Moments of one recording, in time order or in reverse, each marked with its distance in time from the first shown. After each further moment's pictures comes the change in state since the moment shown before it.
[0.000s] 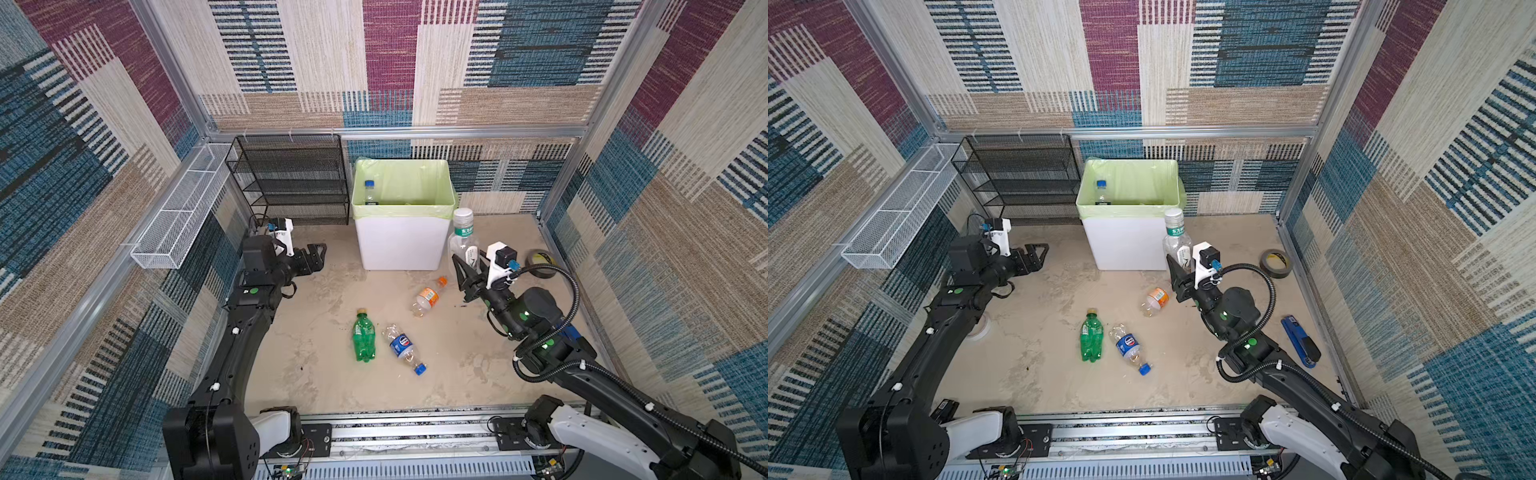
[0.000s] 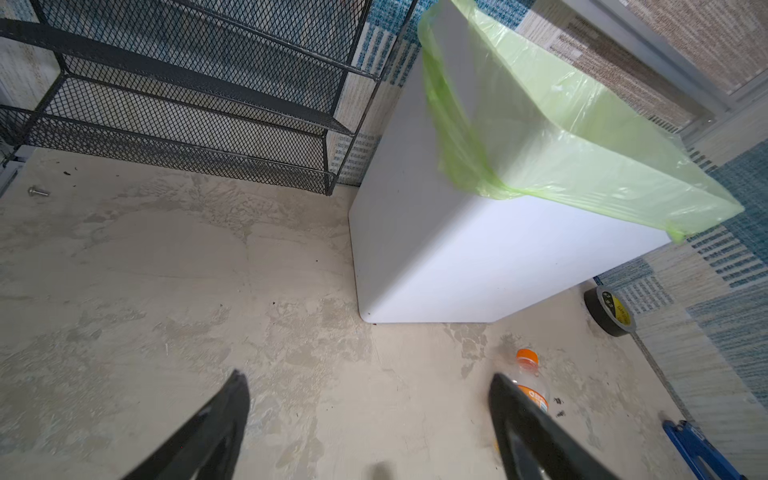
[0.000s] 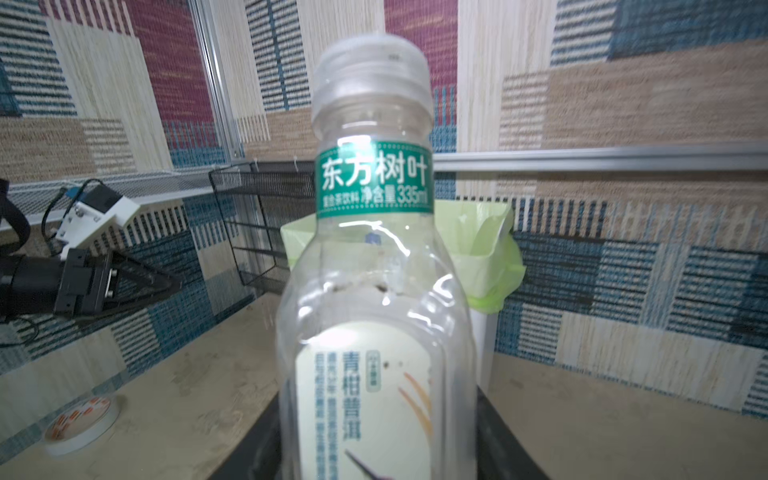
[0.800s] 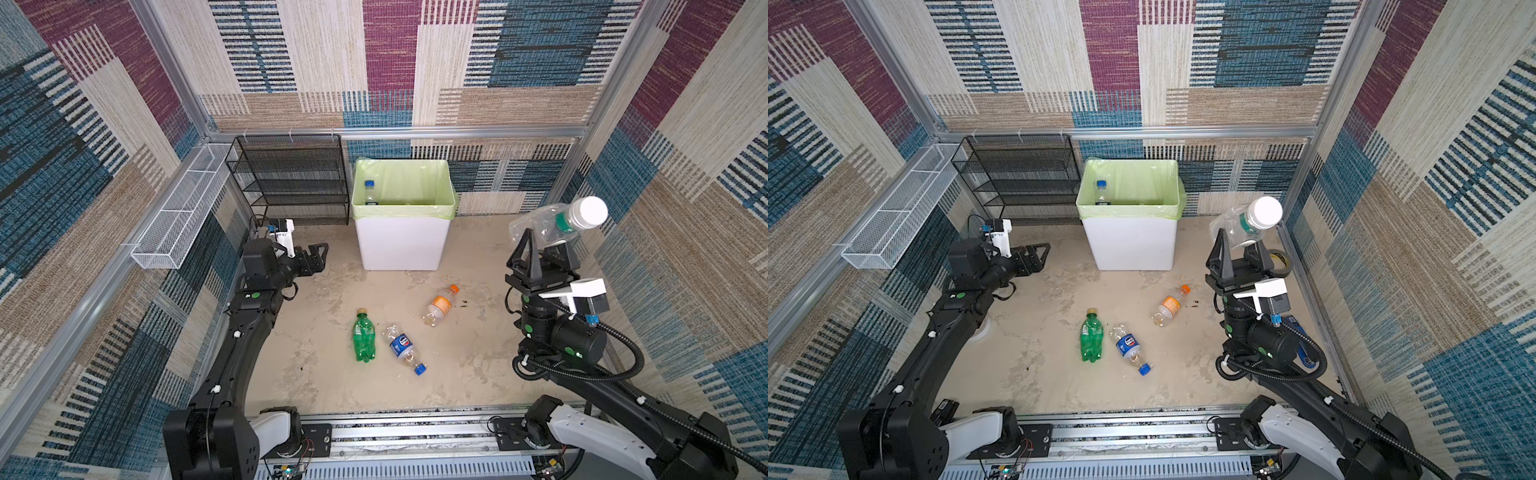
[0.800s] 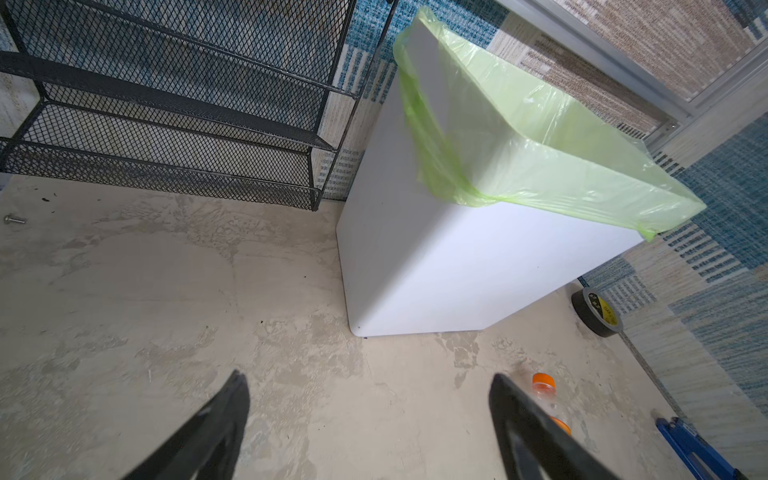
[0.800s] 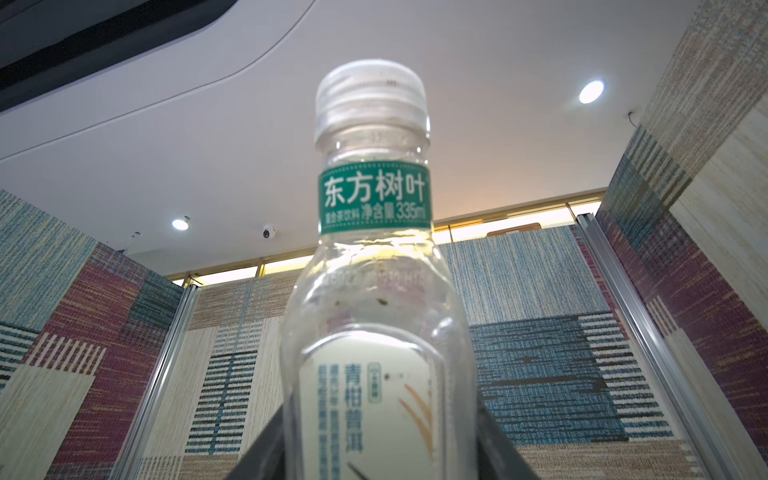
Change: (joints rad) left arm -0.004 -0.019 -0.048 0.086 0.029 0.000; right arm -0.023 0.098 0.068 0.885 0.013 -0.330
